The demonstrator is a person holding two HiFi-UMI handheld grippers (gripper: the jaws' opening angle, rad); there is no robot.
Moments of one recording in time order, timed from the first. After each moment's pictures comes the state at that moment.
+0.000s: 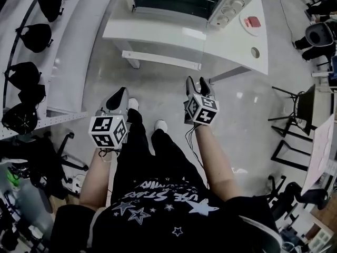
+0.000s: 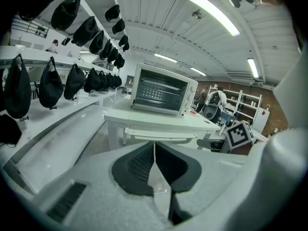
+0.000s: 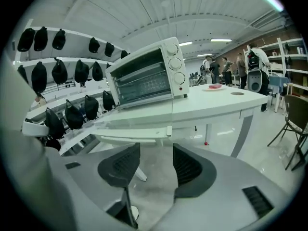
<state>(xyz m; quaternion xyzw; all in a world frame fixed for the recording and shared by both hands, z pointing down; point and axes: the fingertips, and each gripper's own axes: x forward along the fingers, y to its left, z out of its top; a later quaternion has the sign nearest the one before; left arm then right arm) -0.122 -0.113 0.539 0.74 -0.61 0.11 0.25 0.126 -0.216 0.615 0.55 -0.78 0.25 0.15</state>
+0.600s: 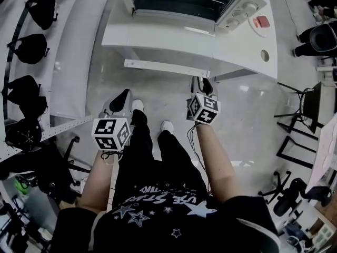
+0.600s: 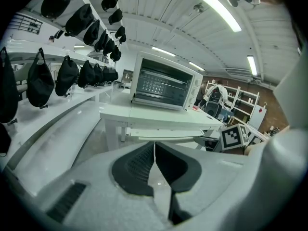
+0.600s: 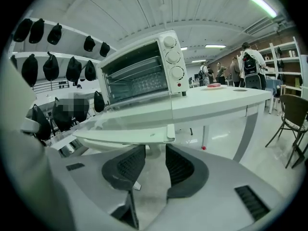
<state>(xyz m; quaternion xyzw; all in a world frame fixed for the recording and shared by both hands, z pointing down) -0.138 -0.155 0.566 0.75 -0.58 0.14 0.27 0.114 -0.261 0.649 0.59 -0.76 0.23 0.14</state>
